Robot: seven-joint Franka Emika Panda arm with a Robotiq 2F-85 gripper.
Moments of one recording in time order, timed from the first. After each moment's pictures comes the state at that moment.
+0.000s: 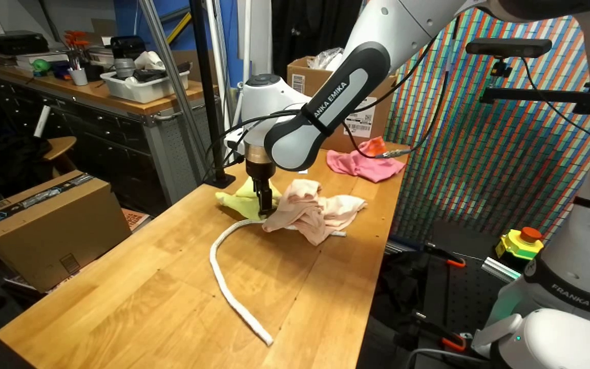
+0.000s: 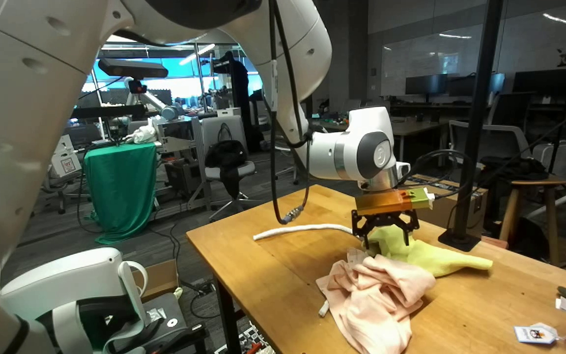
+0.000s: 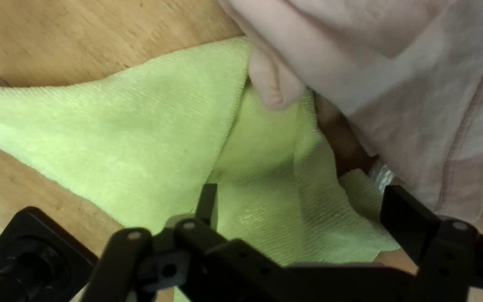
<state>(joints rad) 0.01 0.57 0.08 -1.88 -0.29 2.59 -0.54</state>
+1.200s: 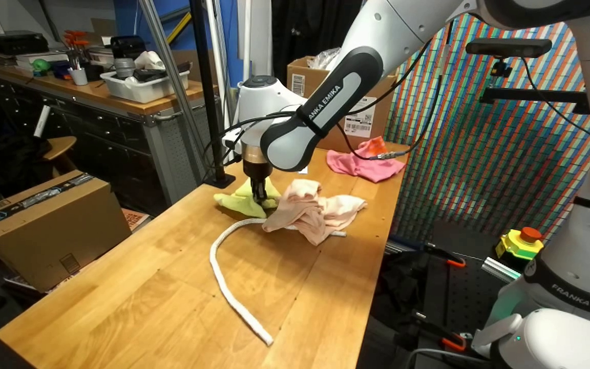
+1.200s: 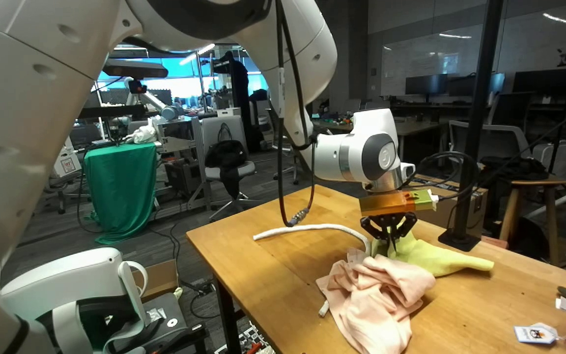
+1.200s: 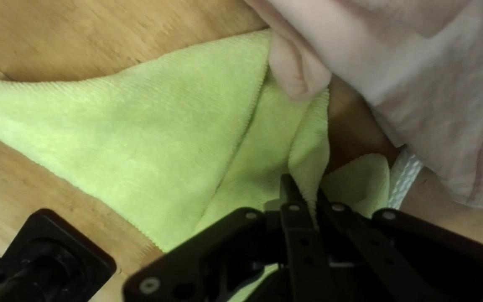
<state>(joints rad) 0.01 0.60 0.07 -1.84 -0.29 2.59 -0.52</state>
